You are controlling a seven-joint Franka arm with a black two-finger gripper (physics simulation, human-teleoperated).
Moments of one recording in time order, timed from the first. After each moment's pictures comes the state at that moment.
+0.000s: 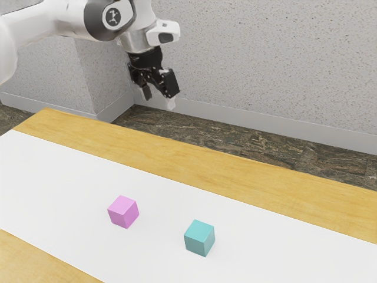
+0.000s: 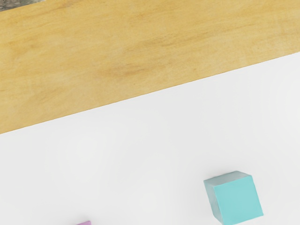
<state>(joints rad) -0.16 0.11 -0.03 -1.49 -0.05 1.69 0.09</state>
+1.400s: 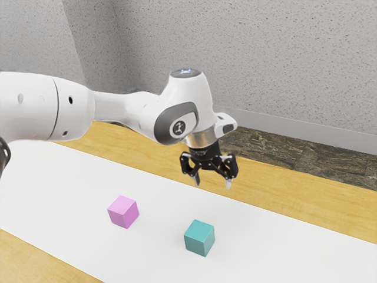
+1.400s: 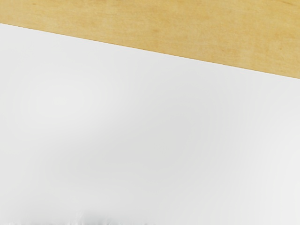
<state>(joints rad) -0.35 0.31 -0.03 -1.79 -0.10 2.18 -0.48</state>
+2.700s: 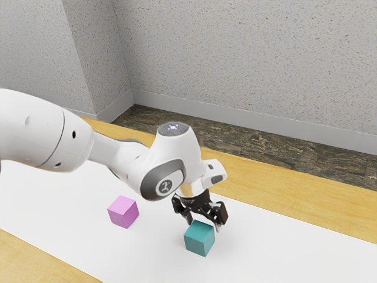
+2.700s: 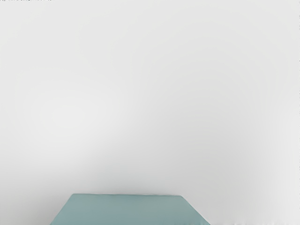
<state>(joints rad) -0.40 0.26 -0.03 -2.15 -0.10 2.53 -0.40</state>
